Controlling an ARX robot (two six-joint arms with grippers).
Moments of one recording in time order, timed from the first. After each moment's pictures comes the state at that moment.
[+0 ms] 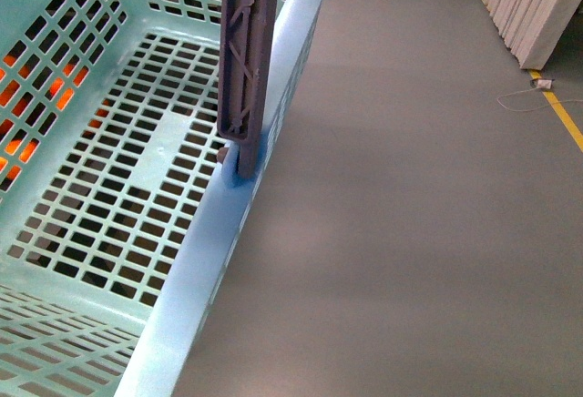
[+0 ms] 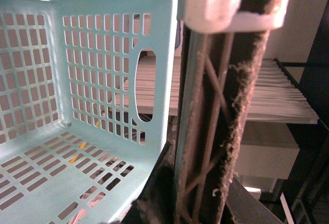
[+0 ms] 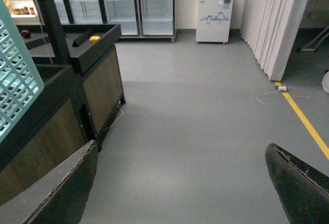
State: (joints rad) left arm -0.27 1.01 0.65 0.29 -0.06 -1.56; right arm 0.00 0.00 0.02 0.00 0.00 0.00
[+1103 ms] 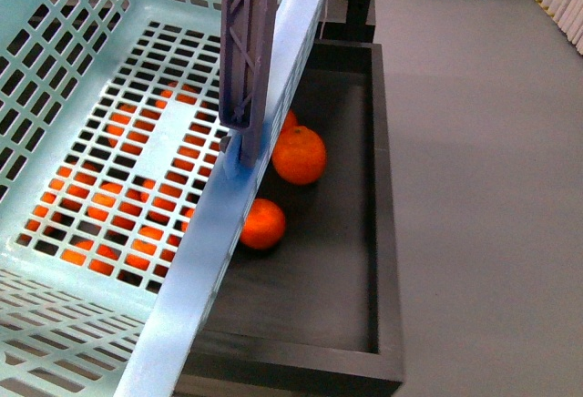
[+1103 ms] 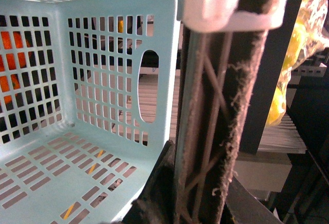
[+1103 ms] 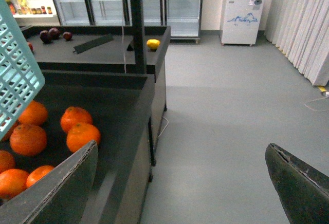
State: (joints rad) left arm -0.28 1.00 0.65 0.29 -0.06 -1.56; right arm 0.00 0.00 0.02 0.00 0.00 0.00
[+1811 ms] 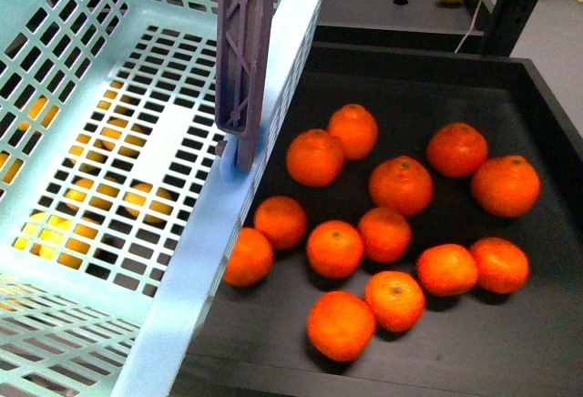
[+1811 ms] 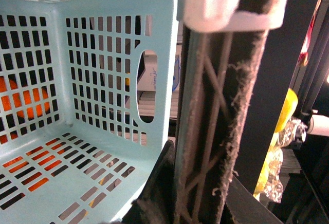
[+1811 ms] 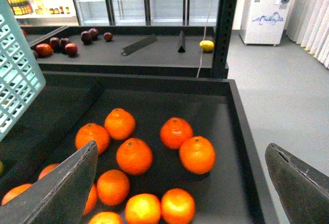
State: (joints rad) left arm -0.28 1.00 0.65 0.29 -0.06 -1.56; right arm 0.00 0.00 0.02 0.00 0.00 0.00
